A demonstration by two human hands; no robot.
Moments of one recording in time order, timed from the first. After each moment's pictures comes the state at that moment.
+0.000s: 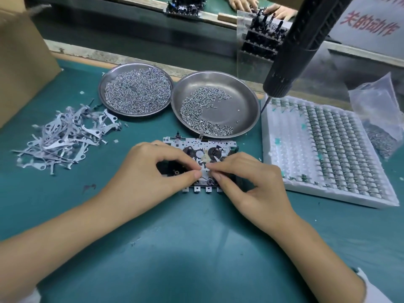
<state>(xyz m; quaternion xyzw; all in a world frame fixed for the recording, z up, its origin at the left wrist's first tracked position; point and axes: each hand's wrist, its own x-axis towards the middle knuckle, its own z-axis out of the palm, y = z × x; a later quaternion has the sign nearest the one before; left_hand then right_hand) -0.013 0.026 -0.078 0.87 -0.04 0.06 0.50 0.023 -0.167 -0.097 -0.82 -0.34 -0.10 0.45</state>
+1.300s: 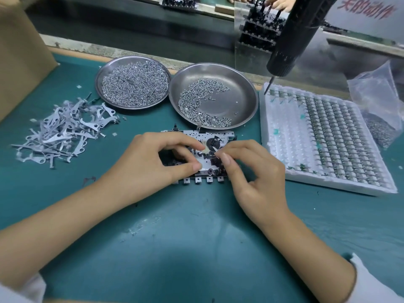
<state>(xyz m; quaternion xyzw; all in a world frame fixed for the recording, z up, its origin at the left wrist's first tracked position) -0.009 0.027 -0.076 0.85 -0.05 0.00 0.53 0.013 -0.161 -0.103 -0.82 -0.27 -0.19 0.46</state>
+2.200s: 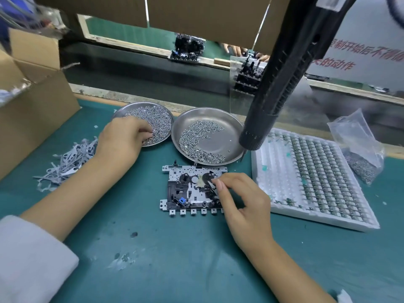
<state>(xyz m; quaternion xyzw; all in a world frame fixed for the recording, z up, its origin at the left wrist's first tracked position) 0.072 0.090 -0.076 0.95 0.12 0.18 0.22 0.018 -0.160 -0.105 -0.81 -0.25 -0.21 0.49</state>
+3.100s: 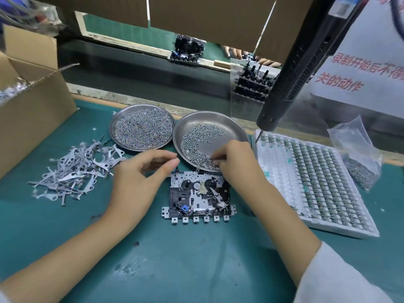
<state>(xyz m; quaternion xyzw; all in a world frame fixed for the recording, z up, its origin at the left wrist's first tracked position) 0.012 0.039 -0.091 0.75 0.03 0.25 0.61 0.103 -0.127 -0.058 -0.96 -0.17 0.01 0.21</state>
